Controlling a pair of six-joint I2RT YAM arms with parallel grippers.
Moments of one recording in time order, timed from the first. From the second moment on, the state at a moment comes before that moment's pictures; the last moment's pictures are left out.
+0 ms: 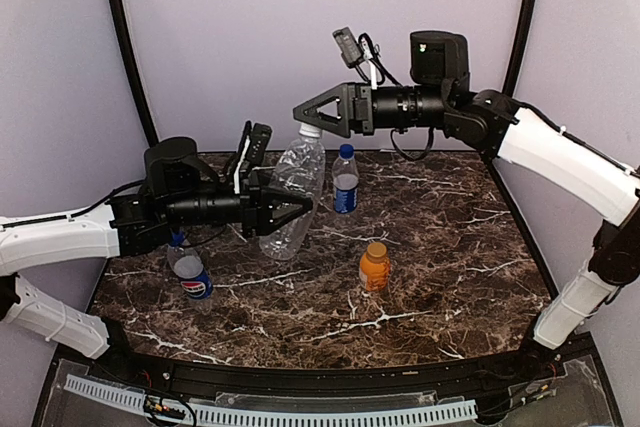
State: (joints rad) left arm -0.89 1.22 0.89 0.23 0.46 -0.28; right arm 0.85 1.58 1.68 -0.23 -0.62 0.35
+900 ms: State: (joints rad) left arm -0.90 1.25 0.91 0.15 0.35 -0.26; right arm 0.87 1.61 1.68 -0.30 -0.50 0.37
